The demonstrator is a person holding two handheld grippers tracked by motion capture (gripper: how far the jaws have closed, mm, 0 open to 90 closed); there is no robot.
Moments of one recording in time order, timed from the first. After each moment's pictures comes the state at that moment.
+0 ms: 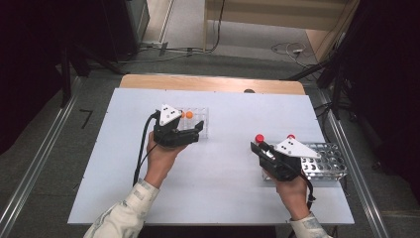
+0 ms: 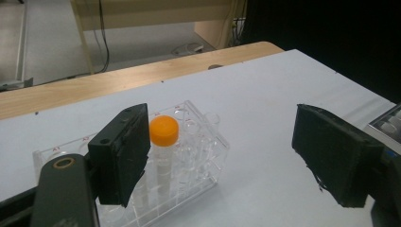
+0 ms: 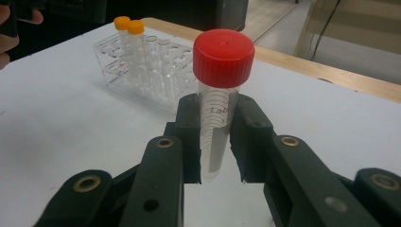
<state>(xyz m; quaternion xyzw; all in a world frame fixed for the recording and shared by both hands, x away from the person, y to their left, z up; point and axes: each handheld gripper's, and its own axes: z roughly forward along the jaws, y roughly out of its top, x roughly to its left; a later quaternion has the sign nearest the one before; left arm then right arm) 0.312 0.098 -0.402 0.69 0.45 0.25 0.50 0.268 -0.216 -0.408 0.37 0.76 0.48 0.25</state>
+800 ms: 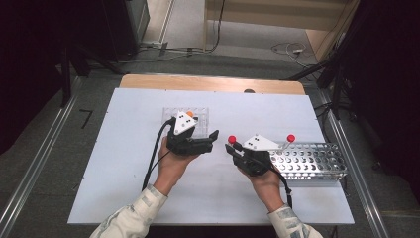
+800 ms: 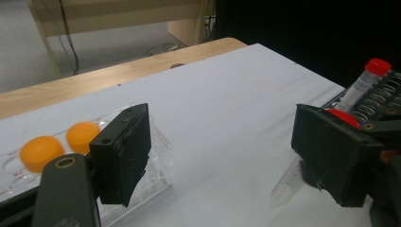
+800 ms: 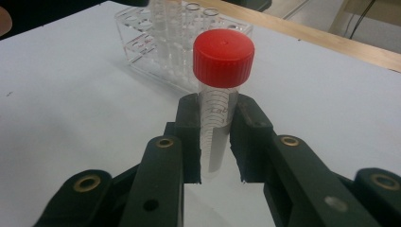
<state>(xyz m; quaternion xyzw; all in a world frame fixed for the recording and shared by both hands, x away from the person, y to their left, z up) 0.296 0.062 -0.403 0.72 0.41 0.23 0.51 0.289 -0.158 -0.435 0.35 0.80 0.45 0.21</state>
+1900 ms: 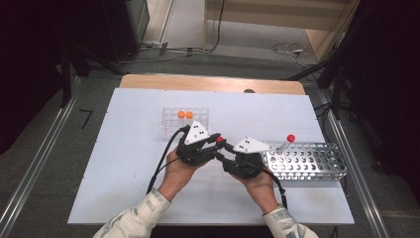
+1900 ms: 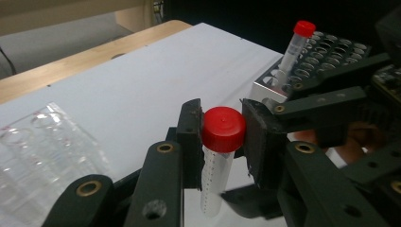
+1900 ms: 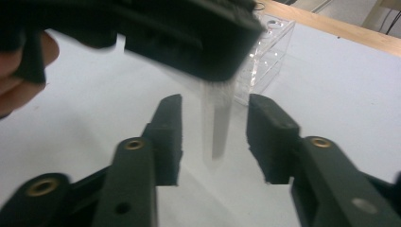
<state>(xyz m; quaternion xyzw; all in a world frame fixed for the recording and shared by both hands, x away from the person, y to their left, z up) 0.287 0.049 -0.411 0.76 0.34 0.18 0.52 0.282 -0.142 -0.437 0.32 0.81 0.45 0.18</state>
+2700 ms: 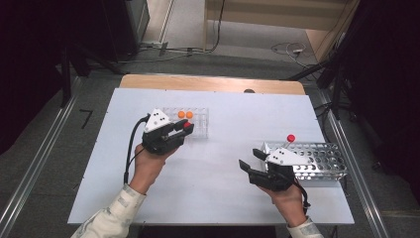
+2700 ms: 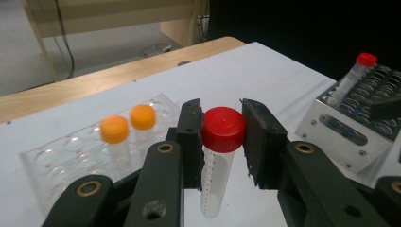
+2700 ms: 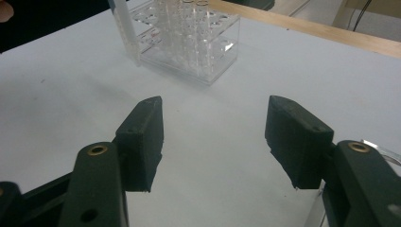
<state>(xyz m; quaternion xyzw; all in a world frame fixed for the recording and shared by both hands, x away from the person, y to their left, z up) 0.291 0.128 -0.392 0.72 0.40 0.22 0.52 0.253 -0.211 -0.427 0.36 0.79 0.47 0.19</state>
